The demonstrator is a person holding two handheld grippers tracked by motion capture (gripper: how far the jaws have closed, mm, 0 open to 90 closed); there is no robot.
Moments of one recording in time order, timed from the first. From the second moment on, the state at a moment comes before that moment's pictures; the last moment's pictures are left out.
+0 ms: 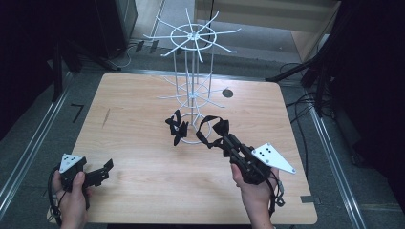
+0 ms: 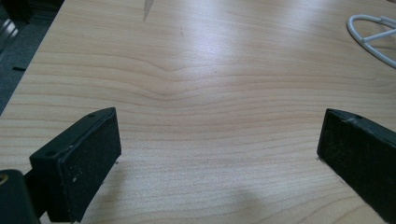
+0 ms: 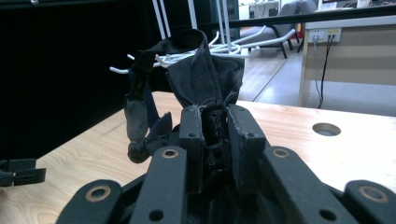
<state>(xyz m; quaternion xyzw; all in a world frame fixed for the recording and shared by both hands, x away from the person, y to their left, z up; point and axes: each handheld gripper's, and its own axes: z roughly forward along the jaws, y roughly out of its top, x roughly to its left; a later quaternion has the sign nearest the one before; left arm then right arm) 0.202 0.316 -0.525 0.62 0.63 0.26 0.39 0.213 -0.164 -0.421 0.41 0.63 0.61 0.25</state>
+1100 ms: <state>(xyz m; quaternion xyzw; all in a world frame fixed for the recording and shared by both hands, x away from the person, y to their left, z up) 0.202 0.316 -0.525 0.62 0.63 0.26 0.39 0.239 -0.139 -0.424 0.42 0.63 0.60 0.24</state>
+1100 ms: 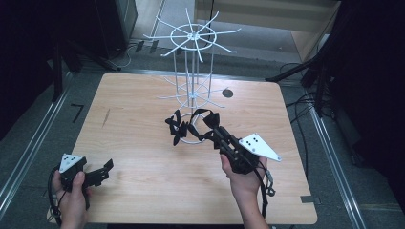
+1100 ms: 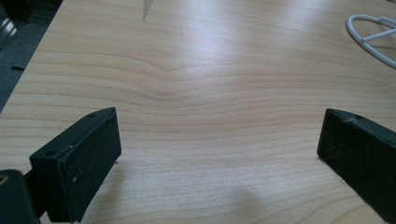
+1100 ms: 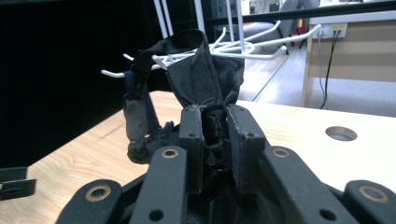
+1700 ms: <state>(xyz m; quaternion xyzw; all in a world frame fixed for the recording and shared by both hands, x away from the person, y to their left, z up) 0.202 0.316 -0.525 0.62 0.63 0.26 0.39 0.263 -0.126 -0.437 0.45 0.63 0.59 0.24</state>
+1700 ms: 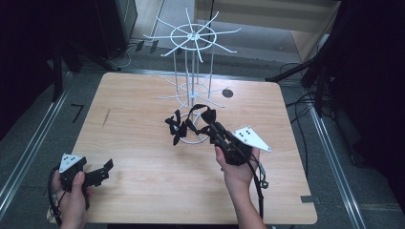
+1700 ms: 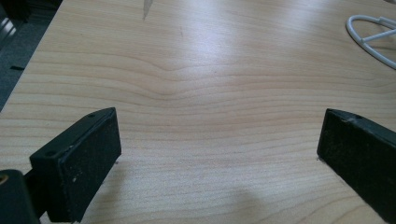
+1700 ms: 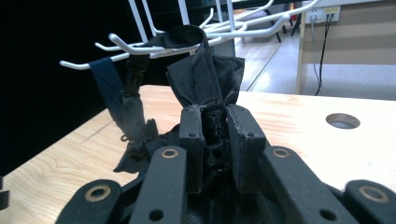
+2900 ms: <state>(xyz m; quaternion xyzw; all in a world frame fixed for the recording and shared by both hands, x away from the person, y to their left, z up) 0.202 0.316 -0.526 0.62 0.63 0.25 0.39 0.285 -0.131 -0.461 0.44 0.69 0.55 0.19</state>
